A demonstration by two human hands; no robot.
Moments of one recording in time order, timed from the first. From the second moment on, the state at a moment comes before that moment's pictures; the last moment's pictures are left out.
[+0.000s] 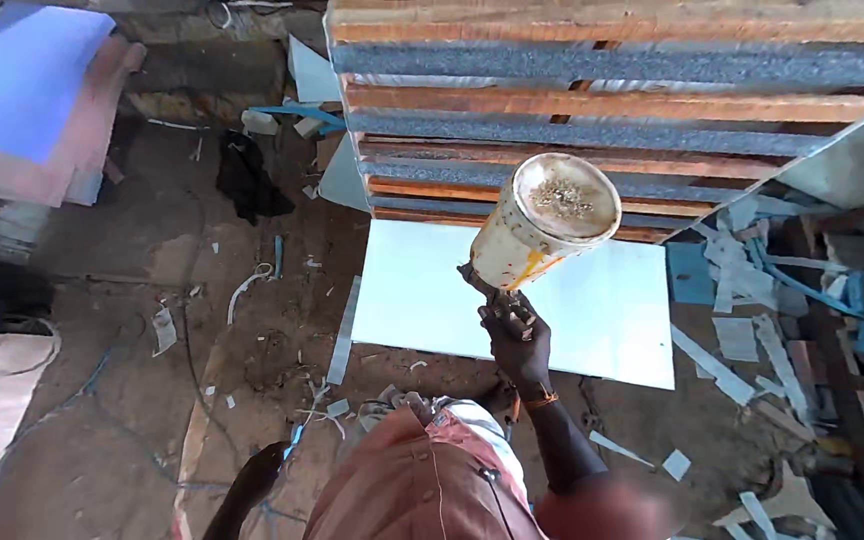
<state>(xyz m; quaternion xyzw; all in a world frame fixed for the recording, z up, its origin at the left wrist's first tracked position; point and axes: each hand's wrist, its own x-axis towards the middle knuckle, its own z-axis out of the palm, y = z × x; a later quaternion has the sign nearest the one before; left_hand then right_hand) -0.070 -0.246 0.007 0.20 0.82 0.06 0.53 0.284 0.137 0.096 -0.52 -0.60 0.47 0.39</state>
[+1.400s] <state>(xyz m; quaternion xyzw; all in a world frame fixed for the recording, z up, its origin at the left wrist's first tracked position) 0.165 0.133 0.030 0.50 0.68 -0.09 0.52 0.682 0.194 0.065 -0.74 -0.41 0.22 0.49</state>
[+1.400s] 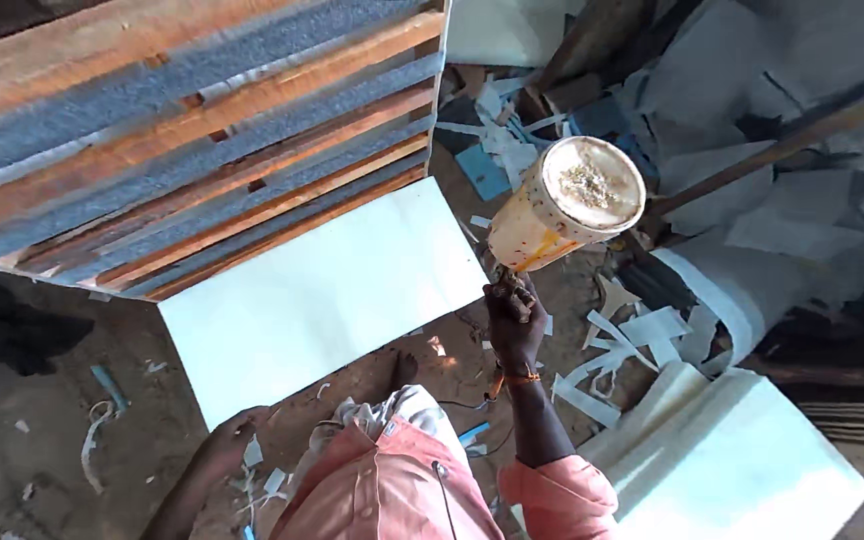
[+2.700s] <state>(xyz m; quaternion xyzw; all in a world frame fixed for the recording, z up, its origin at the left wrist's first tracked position) -0.072 -0.180 0.027 0.29 0.81 -0.01 0.51 0.339 0.132 0.045 -0.57 -0.56 0.46 0.40</state>
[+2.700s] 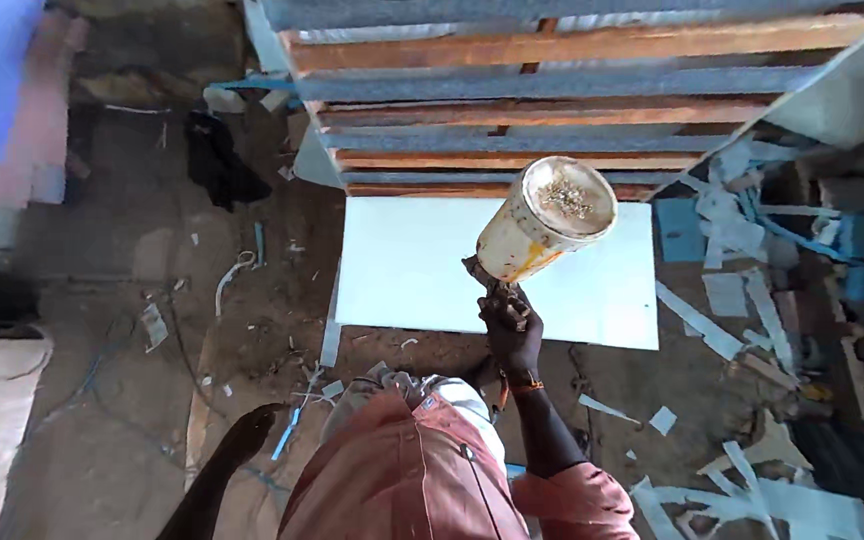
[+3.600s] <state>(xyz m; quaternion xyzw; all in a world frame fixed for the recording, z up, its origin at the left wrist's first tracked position) 0.042 0.006 0.012 0.44 0.73 0.00 0.52 0.568 0.177 0.069 -0.73 -0.47 0.27 0.41</state>
